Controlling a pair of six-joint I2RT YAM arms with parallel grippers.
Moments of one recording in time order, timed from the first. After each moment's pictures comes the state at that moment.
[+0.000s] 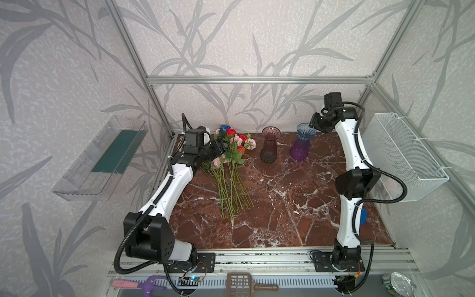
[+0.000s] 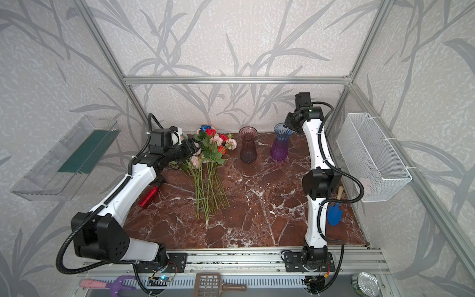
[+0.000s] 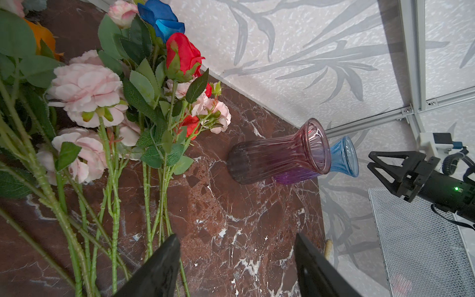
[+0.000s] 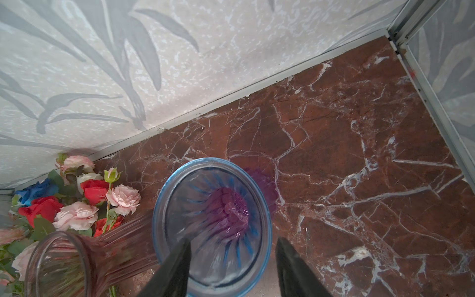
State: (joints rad) left arm -0.14 1.43 1.24 -0.39 0.38 -0.68; right arm 0.05 2.27 2.61 -1.23 -0.05 0.43
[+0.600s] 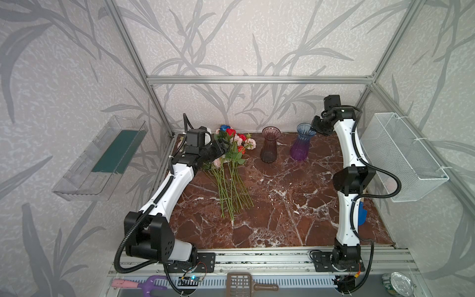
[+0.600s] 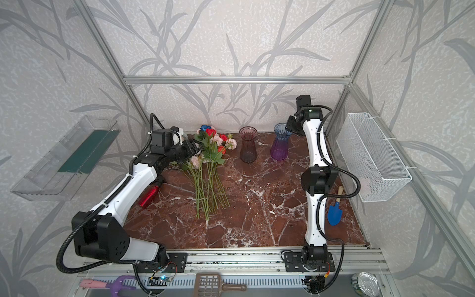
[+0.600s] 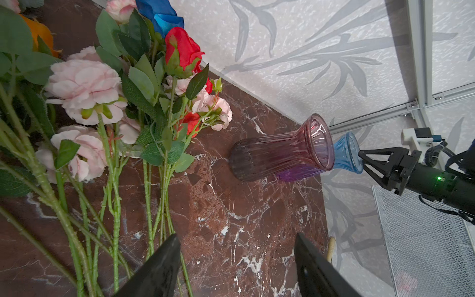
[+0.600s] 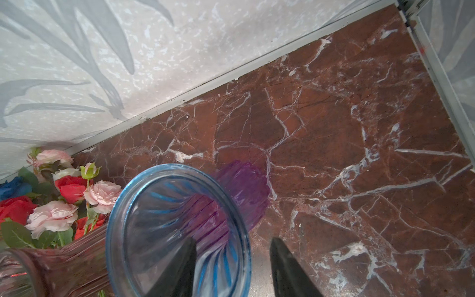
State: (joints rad) left arm -0.15 1.43 1.24 -0.40 0.37 -0.66; right arm 0.03 2.34 2.67 -1.29 -0.08 0.42
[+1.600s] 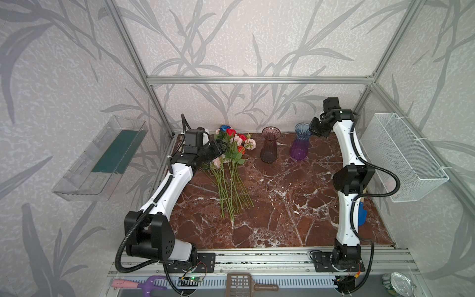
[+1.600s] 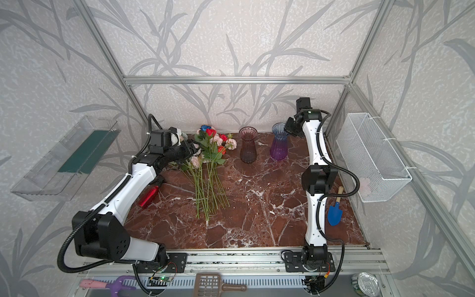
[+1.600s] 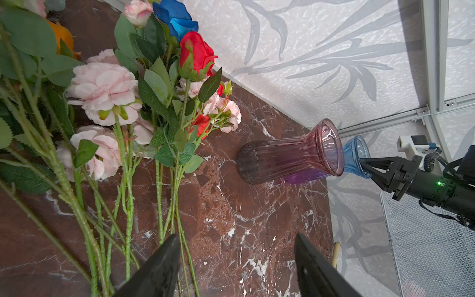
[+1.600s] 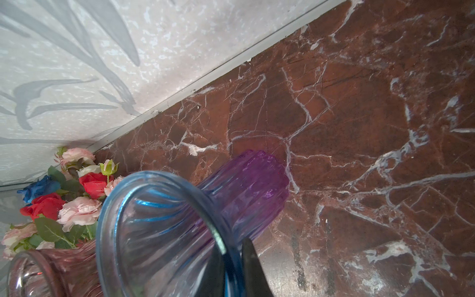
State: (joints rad) left arm -0.12 1.43 1.24 -0.40 0.37 -0.66; right arm 0.02 2.35 2.61 -1.25 -0.17 0.49
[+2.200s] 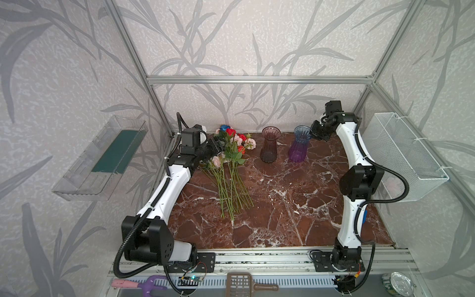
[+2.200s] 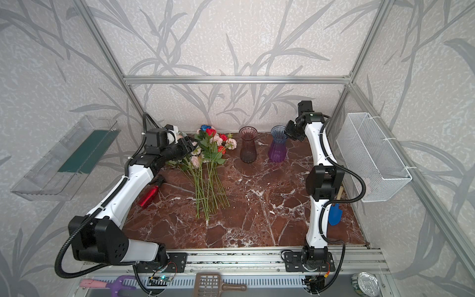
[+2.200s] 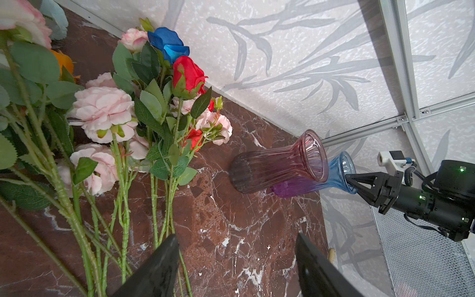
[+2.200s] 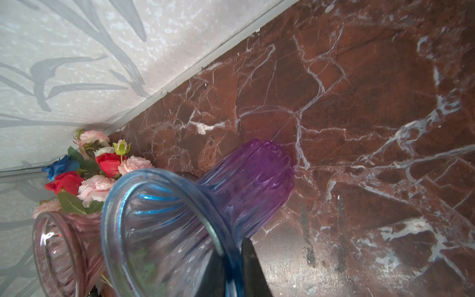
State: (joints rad) left arm -0.10 1.40 1.23 -0.36 0.38 -0.67; right arm 0.02 2.15 2.27 -1.13 -0.27 0.51
